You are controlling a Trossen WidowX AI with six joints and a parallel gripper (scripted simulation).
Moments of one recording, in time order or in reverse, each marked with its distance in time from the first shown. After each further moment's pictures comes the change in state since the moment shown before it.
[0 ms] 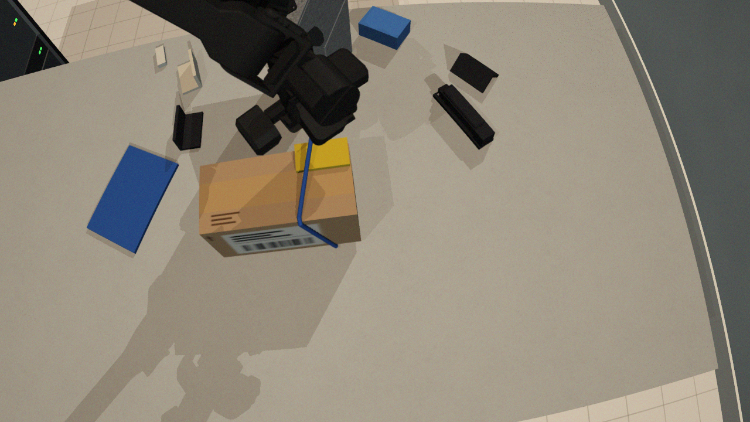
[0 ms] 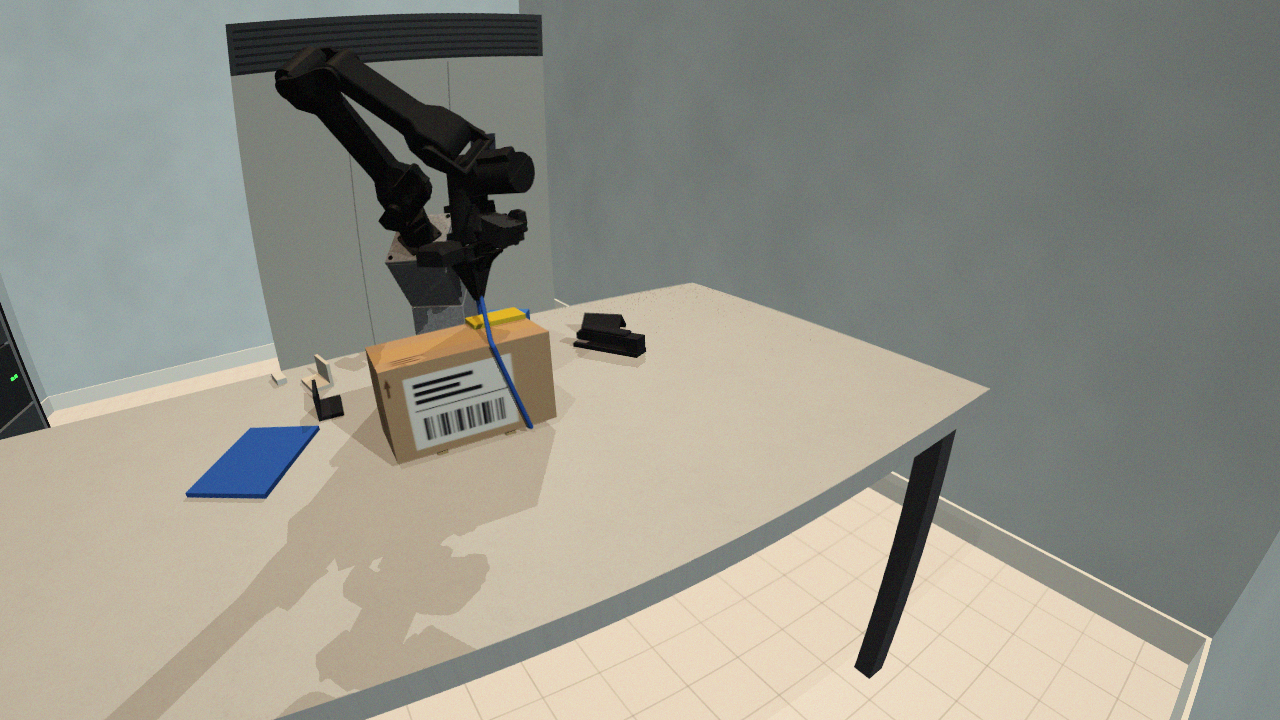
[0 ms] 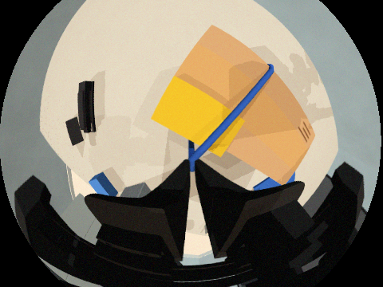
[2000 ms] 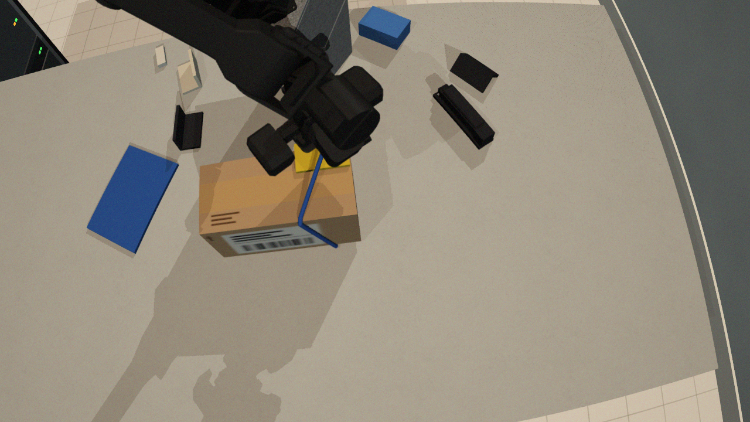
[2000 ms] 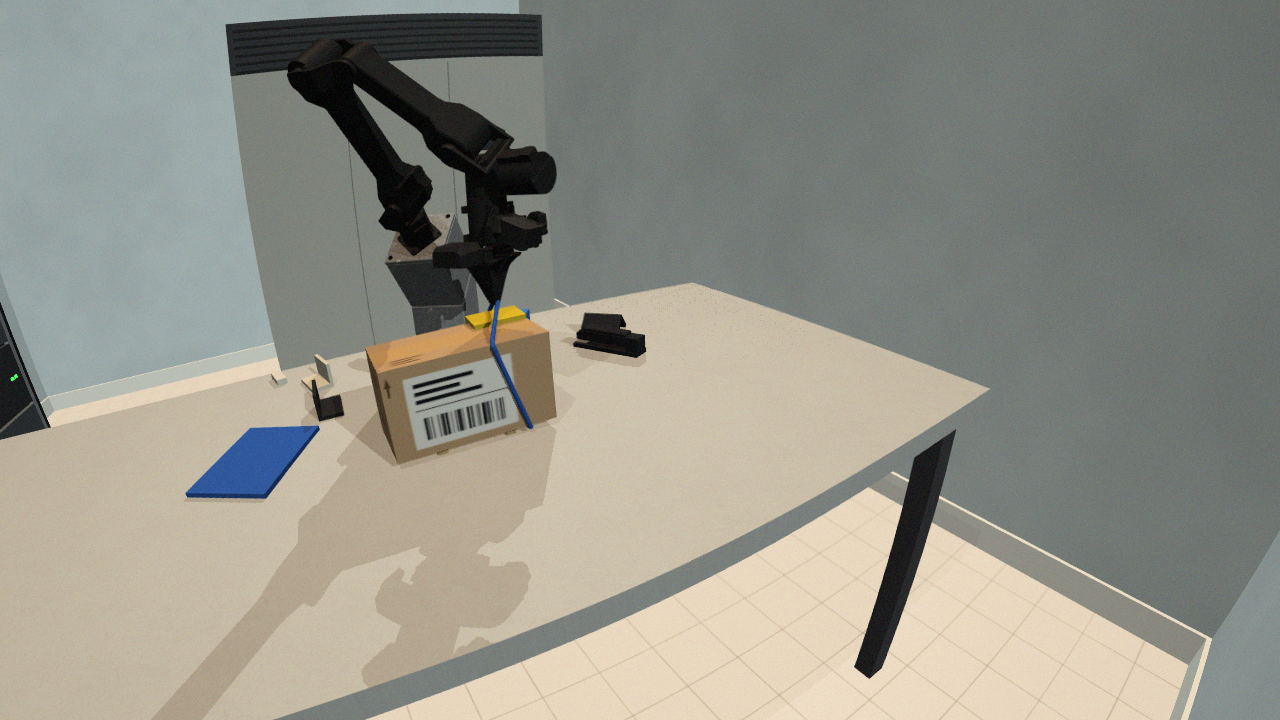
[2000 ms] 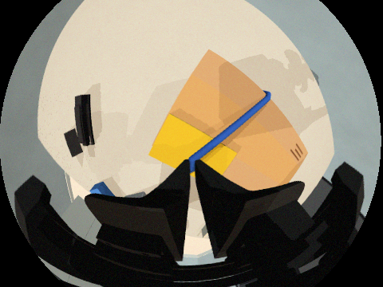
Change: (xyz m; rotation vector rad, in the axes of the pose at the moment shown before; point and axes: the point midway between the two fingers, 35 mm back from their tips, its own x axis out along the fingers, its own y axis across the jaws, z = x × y) arm 0.002 -0.005 0.036 -0.003 0.004 -0.025
